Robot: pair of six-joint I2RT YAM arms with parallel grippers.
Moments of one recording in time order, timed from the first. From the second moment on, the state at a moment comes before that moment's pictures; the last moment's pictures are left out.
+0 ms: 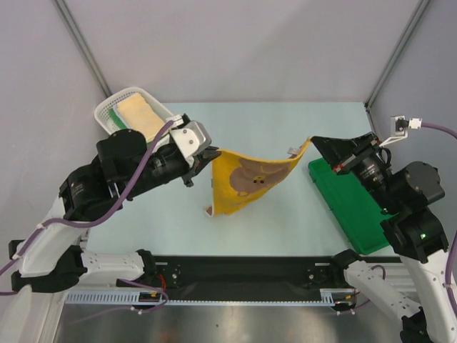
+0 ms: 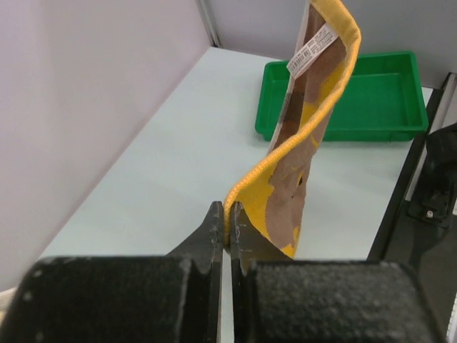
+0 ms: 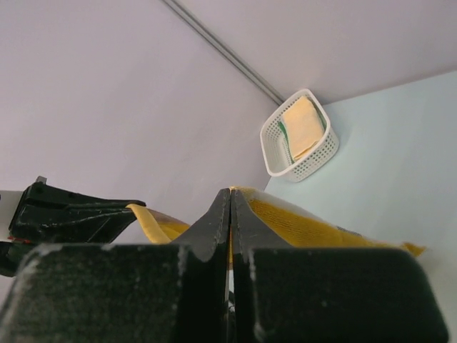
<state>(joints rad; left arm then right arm) -1.10 1.09 1.74 -0.81 -0.12 0.23 0.43 0.69 1.23 -0.37 -0.16 0.86</state>
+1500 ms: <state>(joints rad) -0.26 2.10 1.72 -0.44 0.38 0.09 0.39 2.05 1.38 -0.27 -0.43 0.38</state>
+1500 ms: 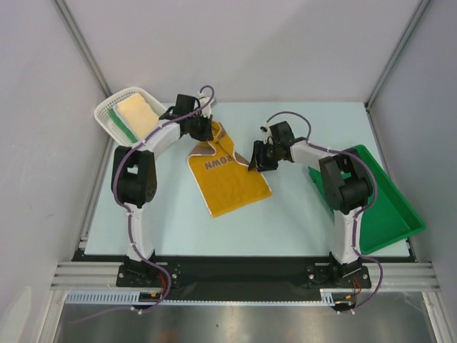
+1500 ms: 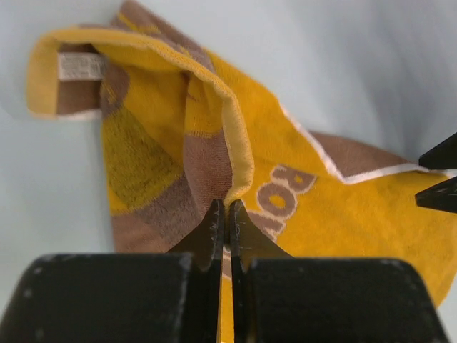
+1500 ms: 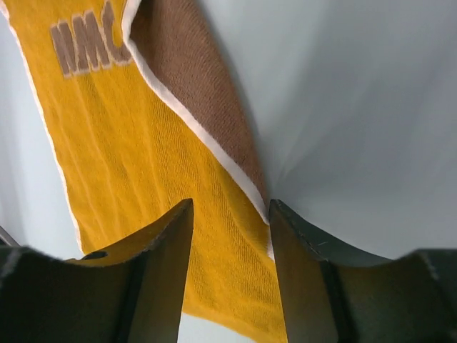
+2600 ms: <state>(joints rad) -0.26 1.76 1.17 -0.69 0.14 -0.09 0.55 1.55 1.12 -0.29 -0.16 0.46</state>
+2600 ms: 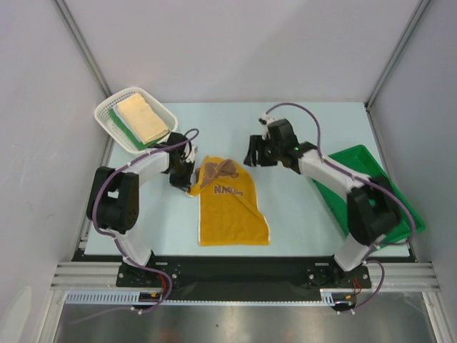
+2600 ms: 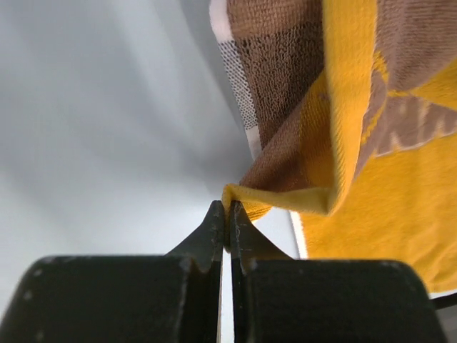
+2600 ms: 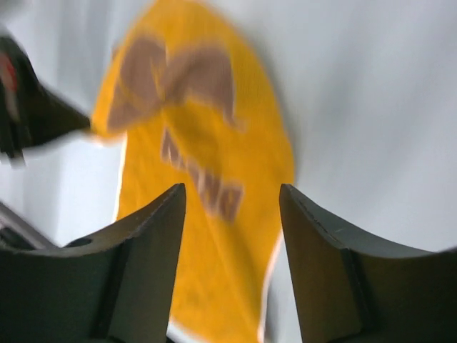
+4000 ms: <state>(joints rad) -0.26 1.54 0.98 -0.56 0.26 -0.20 0.80 1.51 0.98 -0.16 -0.29 0.25</state>
